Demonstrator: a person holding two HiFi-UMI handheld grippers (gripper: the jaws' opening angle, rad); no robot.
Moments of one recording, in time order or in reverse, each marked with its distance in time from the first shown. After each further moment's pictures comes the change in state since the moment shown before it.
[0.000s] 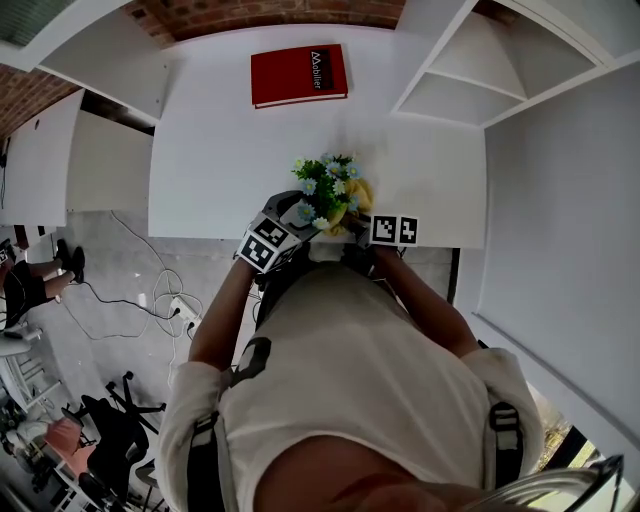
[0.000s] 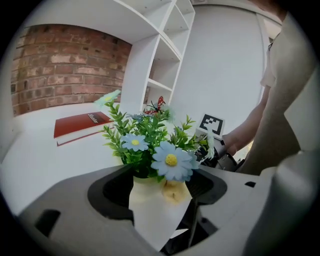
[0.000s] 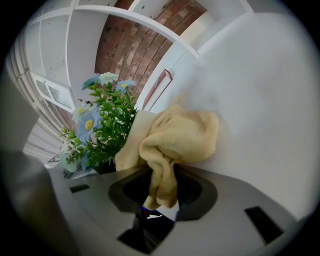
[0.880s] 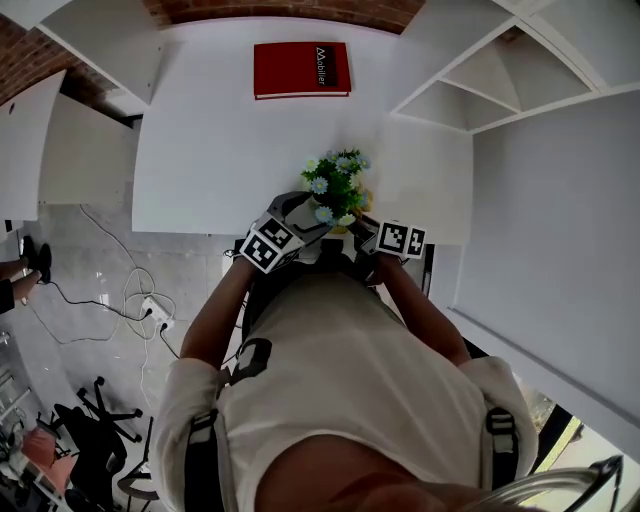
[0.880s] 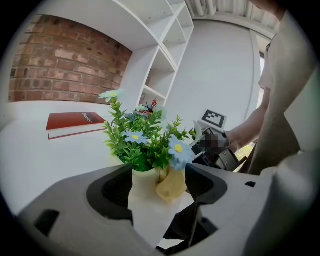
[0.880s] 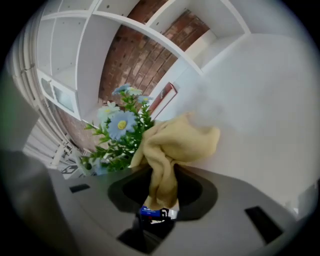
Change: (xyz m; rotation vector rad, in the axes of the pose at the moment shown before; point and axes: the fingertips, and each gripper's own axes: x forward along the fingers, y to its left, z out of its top) left arm -0.006 -0.016 -0.004 -0.016 -0.107 -0.116; right arm -0.025 0.034 0.006 -0.003 -0.126 -0.036
